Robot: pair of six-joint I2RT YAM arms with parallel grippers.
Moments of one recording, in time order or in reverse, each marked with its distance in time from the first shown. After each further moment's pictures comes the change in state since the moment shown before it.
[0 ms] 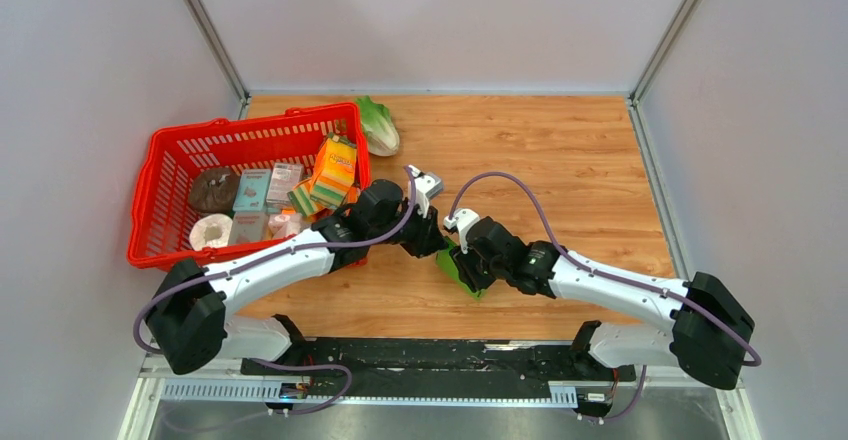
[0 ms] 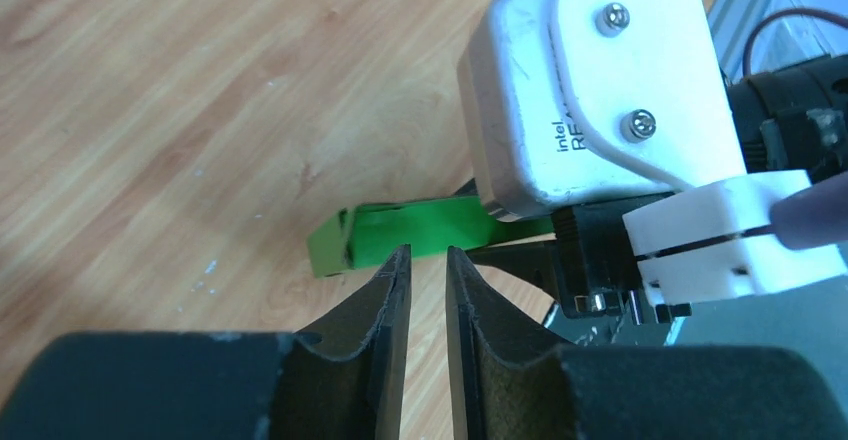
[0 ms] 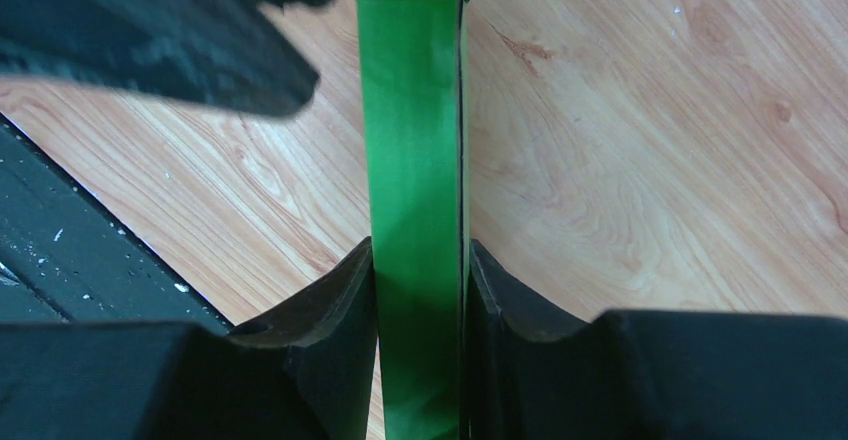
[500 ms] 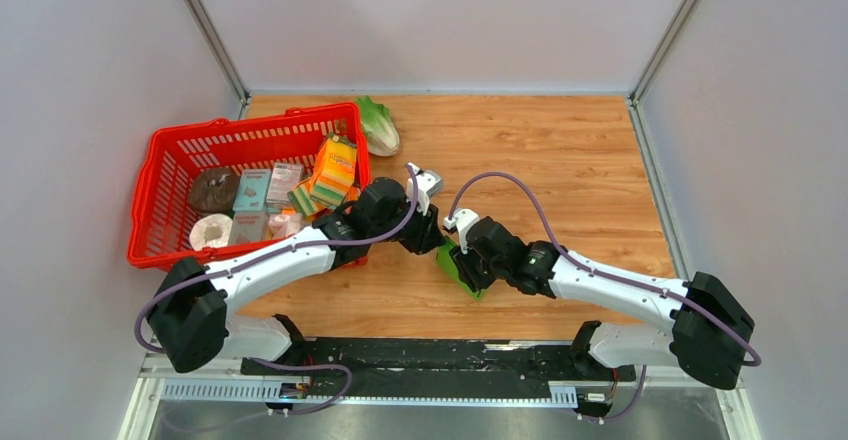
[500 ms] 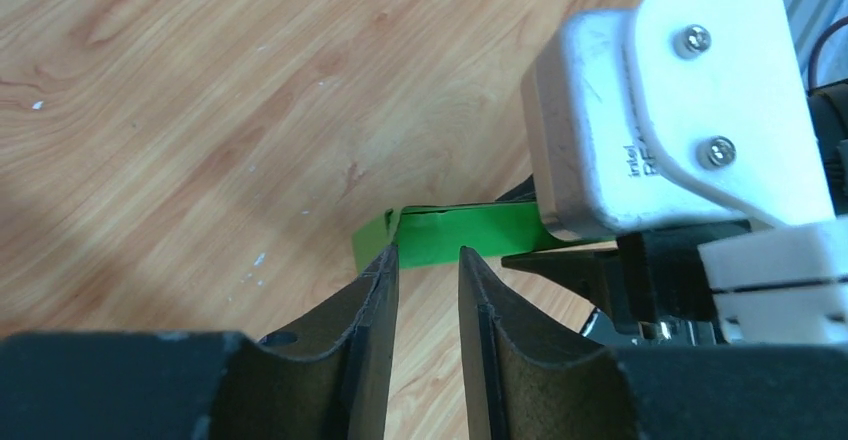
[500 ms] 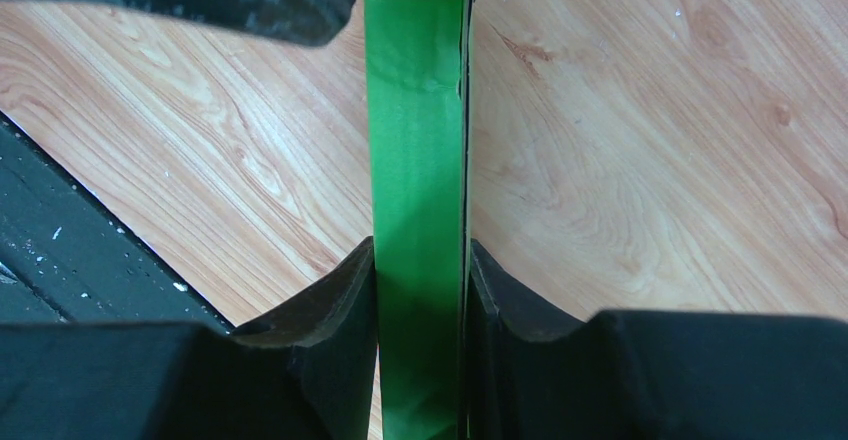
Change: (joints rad) left arm -0.004 0.025 0.016 -0.020 -0.049 0.041; right arm 0.000 -0.002 0.000 0.002 -0.005 -0.008
